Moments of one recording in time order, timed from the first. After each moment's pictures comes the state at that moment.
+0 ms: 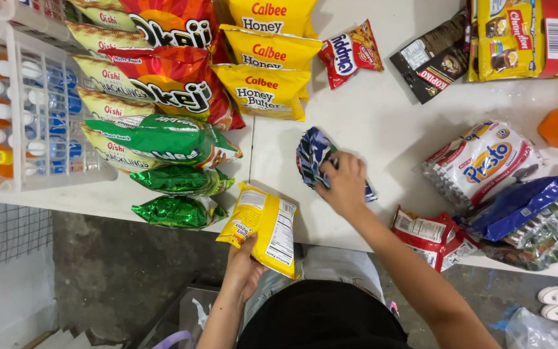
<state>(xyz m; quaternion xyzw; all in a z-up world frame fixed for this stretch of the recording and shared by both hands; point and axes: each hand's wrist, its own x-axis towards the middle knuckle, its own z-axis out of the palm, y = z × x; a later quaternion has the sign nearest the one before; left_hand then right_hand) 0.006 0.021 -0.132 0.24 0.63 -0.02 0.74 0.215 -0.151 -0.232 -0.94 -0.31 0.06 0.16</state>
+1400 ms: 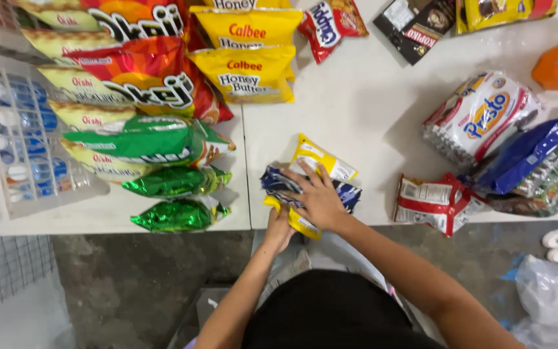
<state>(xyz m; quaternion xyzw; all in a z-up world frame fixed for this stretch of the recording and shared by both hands) -0.019 -0.015 -0.347 0.39 0.47 -0.14 0.78 0.129 -0.133 -0.244 -0.86 -0.44 0.12 0.24</state>
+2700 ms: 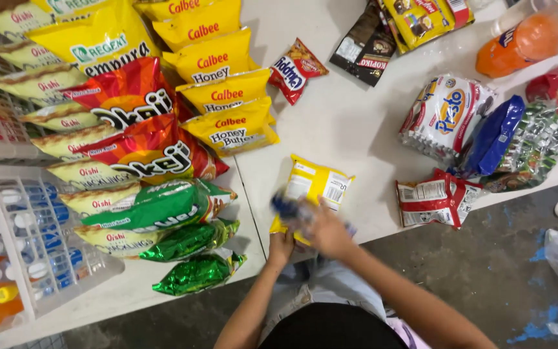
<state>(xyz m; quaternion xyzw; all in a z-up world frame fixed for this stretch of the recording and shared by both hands) 0.052 0.037 -0.236 0.78 0.18 -0.18 0.57 0.119 -0.119 -0.201 -0.89 -0.43 0.14 0.03</state>
